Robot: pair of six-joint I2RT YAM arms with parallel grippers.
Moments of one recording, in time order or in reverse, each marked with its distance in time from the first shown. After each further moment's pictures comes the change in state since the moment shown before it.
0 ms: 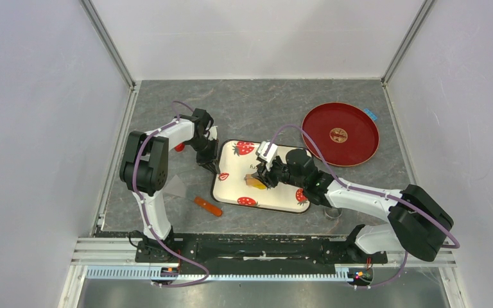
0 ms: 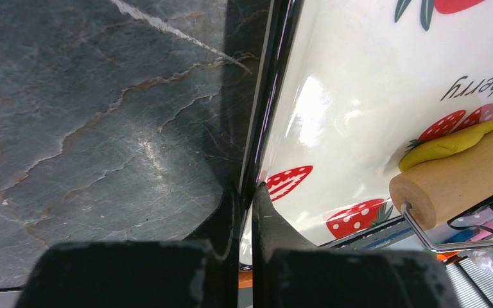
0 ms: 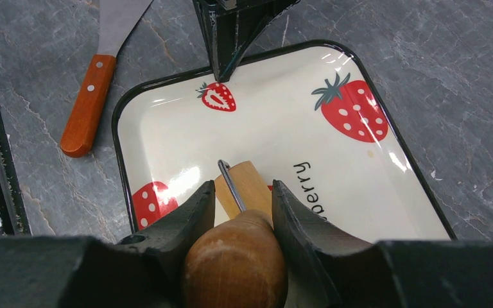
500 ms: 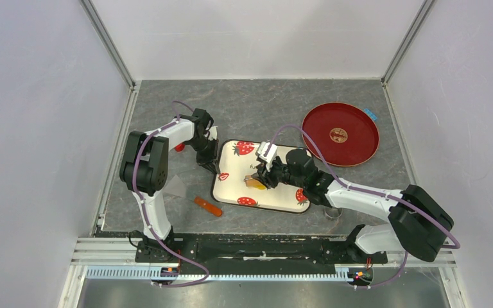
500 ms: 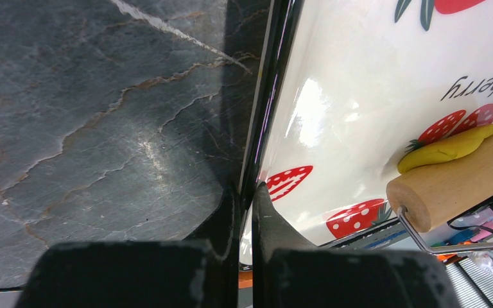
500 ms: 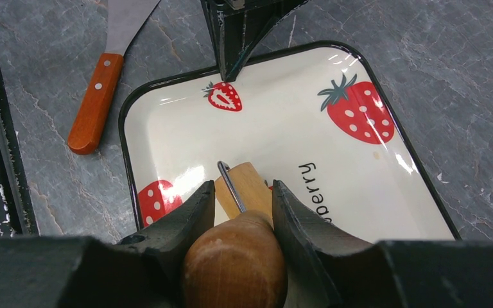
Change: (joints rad) left arm 0.000 0.000 0.000 0.000 0.000 0.000; right arm -0.001 -0.002 0.000 -0.004 -0.019 0.000
